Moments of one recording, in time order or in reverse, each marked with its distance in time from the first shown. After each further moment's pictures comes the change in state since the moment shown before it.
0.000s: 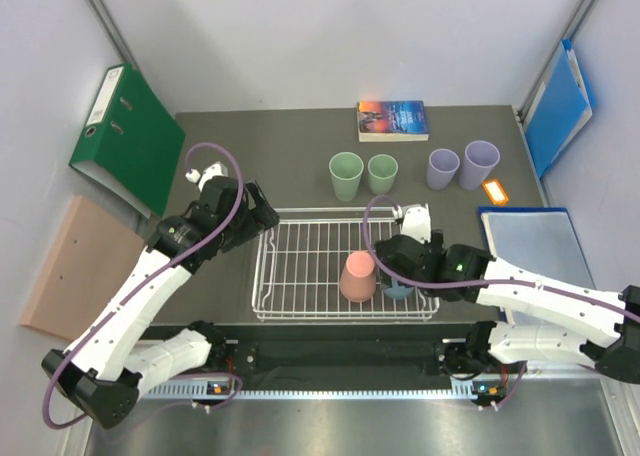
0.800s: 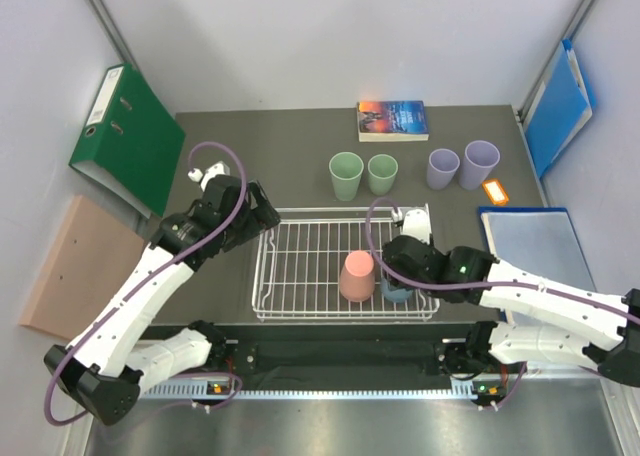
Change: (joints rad) left arm 0.000 0.020 0.000 0.003 0.000 0.001; right arm -0.024 -0.029 -0.045 0.059 -0.081 -0.037
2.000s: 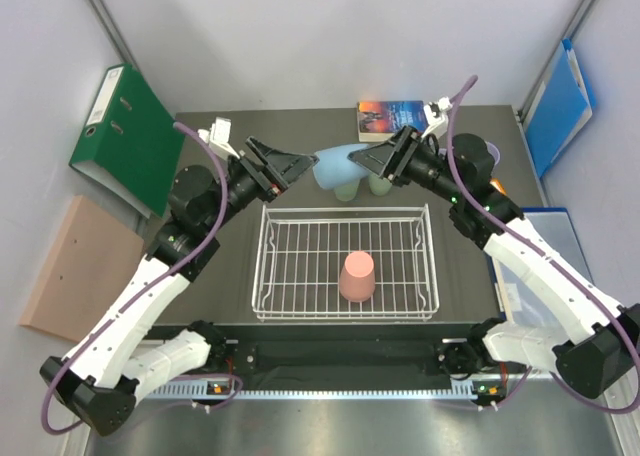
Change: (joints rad) left arm -0.001 -0.071 -0.060 0.858 0.462 -0.146; right arm -0.545 0.133 0.279 0.796 -0.796 0.132
